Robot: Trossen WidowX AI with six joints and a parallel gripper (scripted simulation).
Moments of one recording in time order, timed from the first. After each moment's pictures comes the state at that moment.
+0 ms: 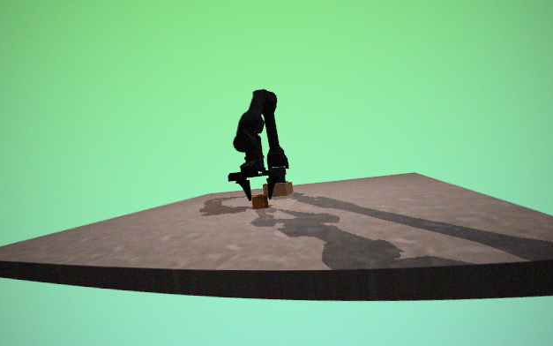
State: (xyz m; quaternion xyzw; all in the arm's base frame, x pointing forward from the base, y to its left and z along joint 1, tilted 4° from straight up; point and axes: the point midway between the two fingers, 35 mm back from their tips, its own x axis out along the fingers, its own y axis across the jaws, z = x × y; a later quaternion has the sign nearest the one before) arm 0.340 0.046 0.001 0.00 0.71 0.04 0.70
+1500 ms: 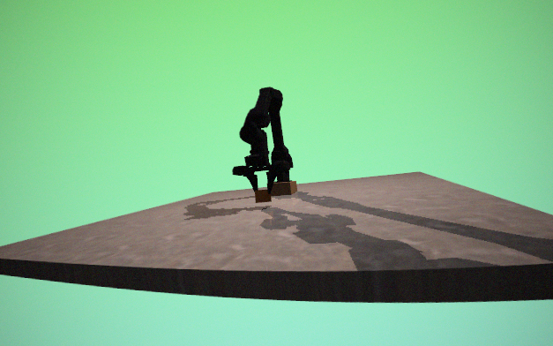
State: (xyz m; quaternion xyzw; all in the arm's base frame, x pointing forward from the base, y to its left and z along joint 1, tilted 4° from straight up) arm 0.341 0.045 0.018 0.00 0.66 0.04 0.75
